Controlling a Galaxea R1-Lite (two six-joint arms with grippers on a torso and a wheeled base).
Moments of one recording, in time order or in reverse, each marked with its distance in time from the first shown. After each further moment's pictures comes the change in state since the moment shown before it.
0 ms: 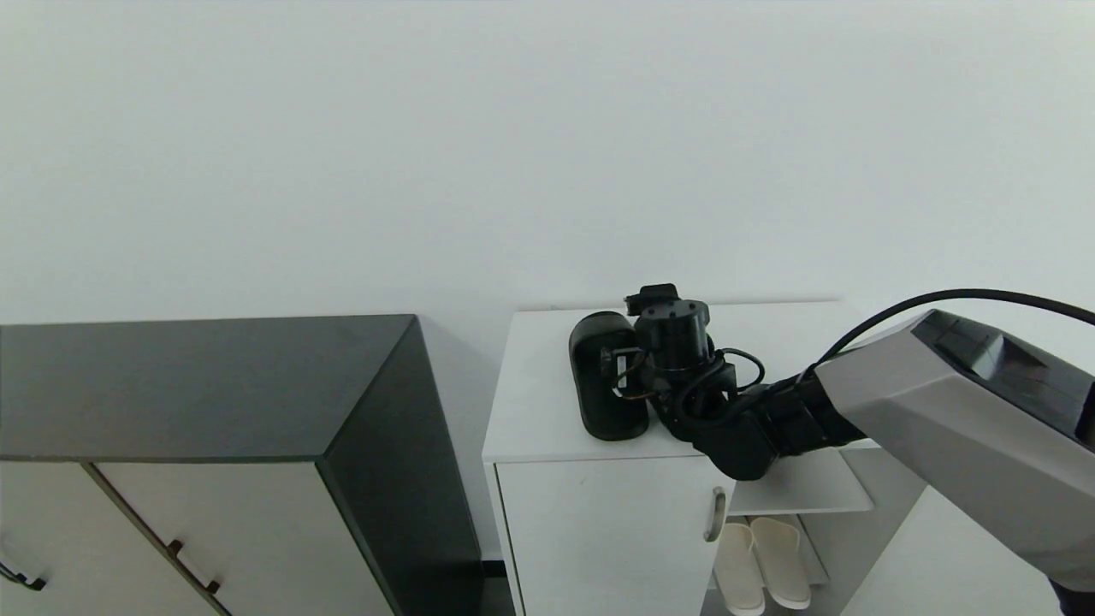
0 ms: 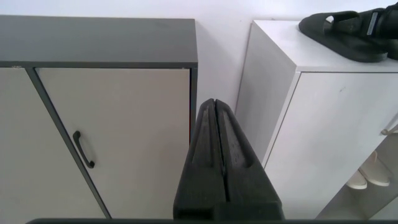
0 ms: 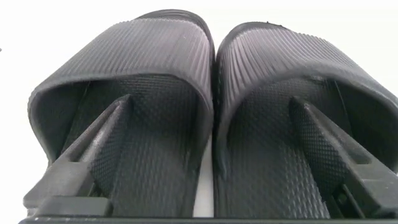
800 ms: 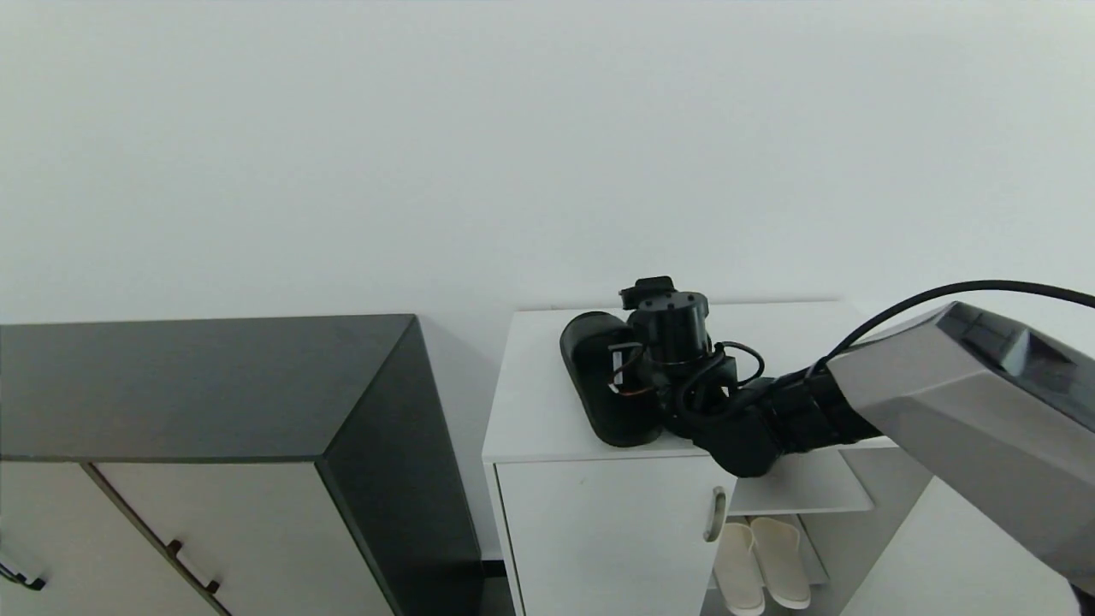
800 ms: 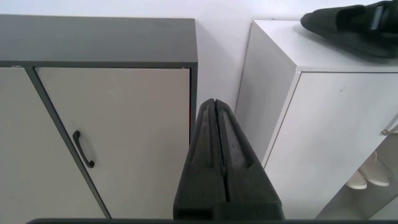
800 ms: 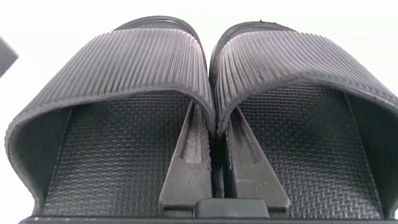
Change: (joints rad) left arm 0.000 0.000 0.000 0.000 0.000 -0.001; right arm 0.033 -0.050 0.019 0.032 0.003 0.000
